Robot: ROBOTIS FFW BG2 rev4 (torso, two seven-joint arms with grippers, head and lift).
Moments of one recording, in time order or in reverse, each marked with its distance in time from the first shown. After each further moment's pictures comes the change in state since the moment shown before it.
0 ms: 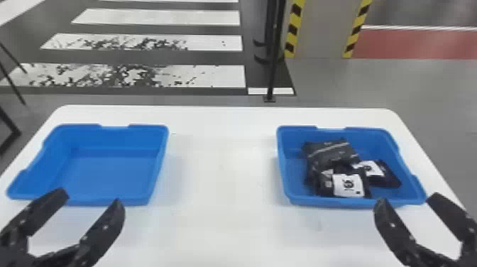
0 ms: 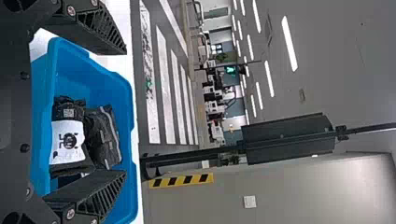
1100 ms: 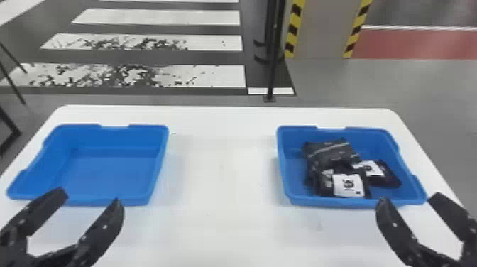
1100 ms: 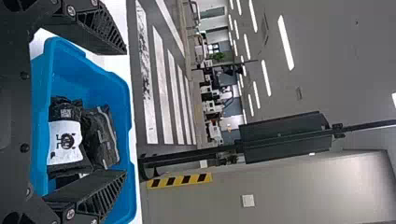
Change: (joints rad) left arm 0.000 -0.002 0.001 0.000 0.002 -0.002 0.000; right arm 0.000 0.000 0.000 0.005 -0.014 -0.012 0.000
